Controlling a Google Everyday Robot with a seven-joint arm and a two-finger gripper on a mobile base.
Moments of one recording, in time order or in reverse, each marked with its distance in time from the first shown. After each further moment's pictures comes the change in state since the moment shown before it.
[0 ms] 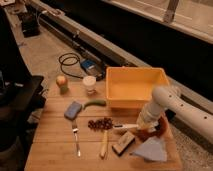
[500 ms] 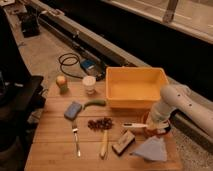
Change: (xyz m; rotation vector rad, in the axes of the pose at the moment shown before) arm 0.044 -0.013 -0.019 0.015 0.062 0.073
